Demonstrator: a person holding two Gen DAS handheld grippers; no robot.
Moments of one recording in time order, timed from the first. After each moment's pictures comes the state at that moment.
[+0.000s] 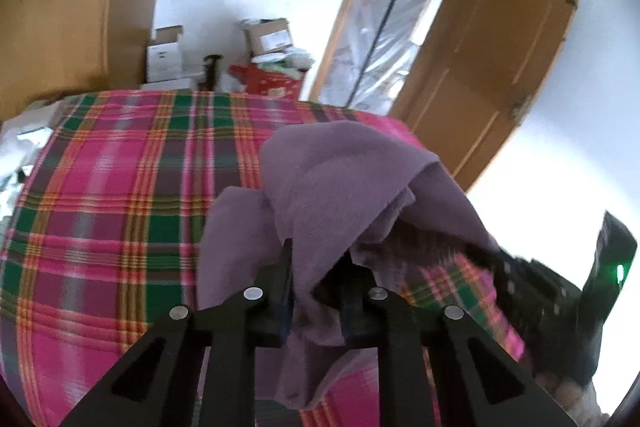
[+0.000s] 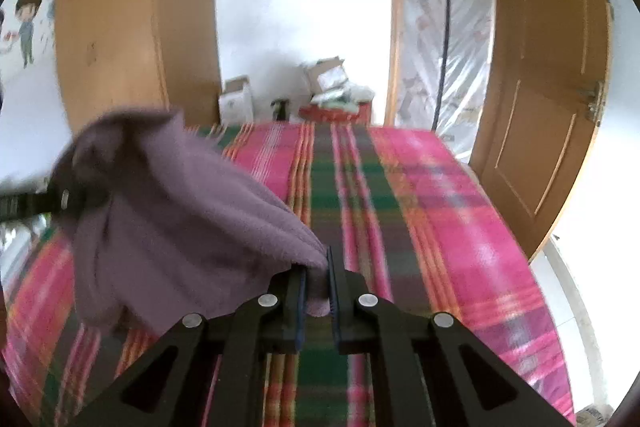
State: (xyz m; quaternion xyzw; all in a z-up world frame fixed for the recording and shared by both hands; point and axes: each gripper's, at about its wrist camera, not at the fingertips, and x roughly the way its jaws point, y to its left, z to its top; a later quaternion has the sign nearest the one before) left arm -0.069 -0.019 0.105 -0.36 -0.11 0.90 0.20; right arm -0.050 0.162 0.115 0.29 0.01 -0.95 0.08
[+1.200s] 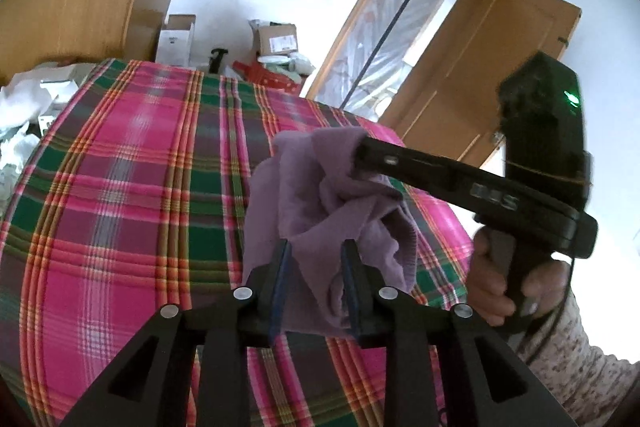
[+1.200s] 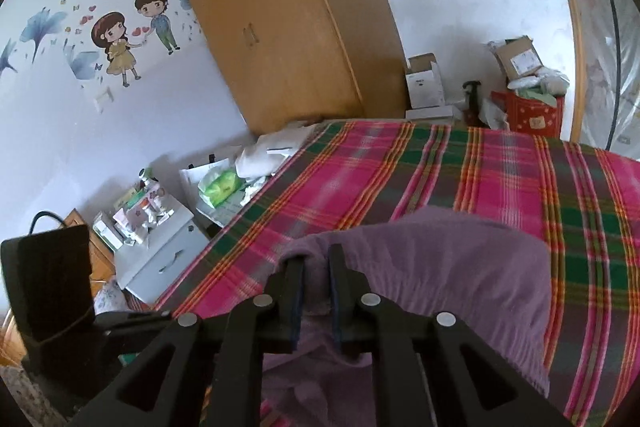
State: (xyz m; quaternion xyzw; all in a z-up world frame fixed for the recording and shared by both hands) left arm -0.028 -0.087 0.086 -0.36 -0.17 0.90 0.20; right arm -0.088 0.034 0.132 0.35 -0.03 -0.85 0.40
